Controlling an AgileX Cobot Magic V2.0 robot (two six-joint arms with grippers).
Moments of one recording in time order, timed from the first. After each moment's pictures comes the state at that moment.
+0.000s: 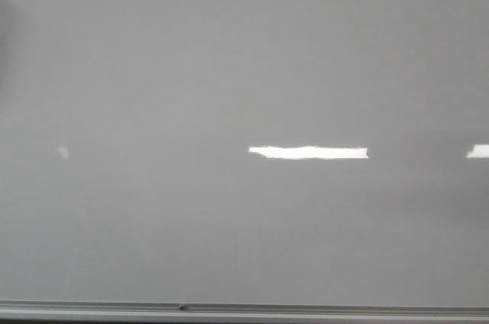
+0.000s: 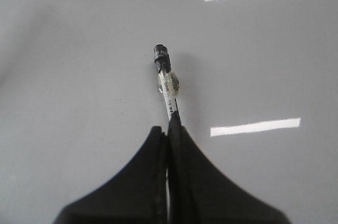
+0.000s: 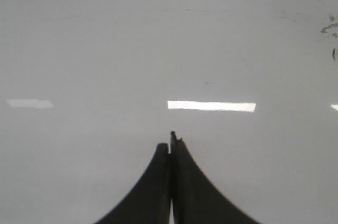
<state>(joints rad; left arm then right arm) -0.02 -0.01 0.01 -0.05 0.00 0.17 0.03 -0.01 0.03 0.00 0.06 0.05</state>
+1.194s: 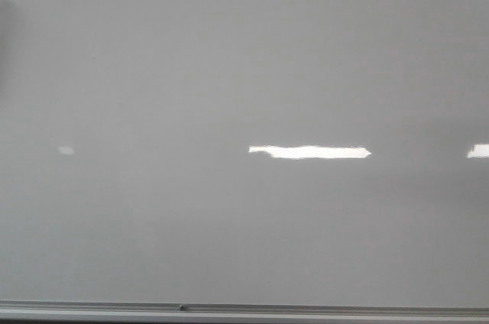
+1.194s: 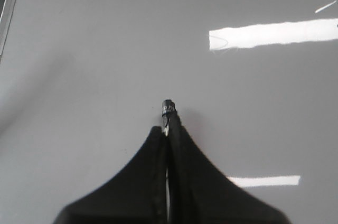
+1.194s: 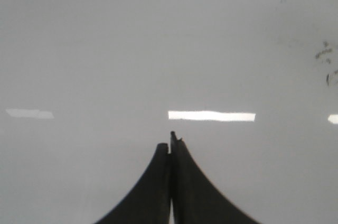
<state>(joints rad) -0.02 -0.01 -0.04 -0.10 -0.13 0.14 0.03 -0.01 -0.07 0.00 0.12 0.05</state>
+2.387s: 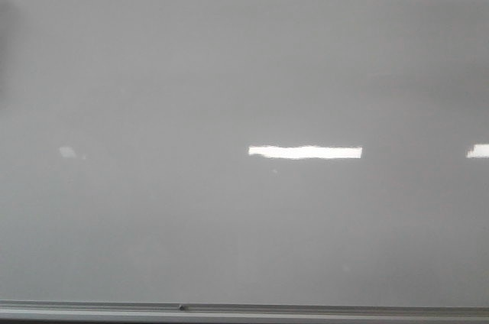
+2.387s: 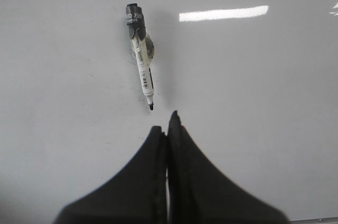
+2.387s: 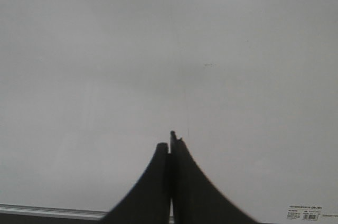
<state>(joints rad) -0.02 0.54 -0.61 -0.11 0.55 0.14 0.03 0.60 -0.64 0.00 0.59 0.05</state>
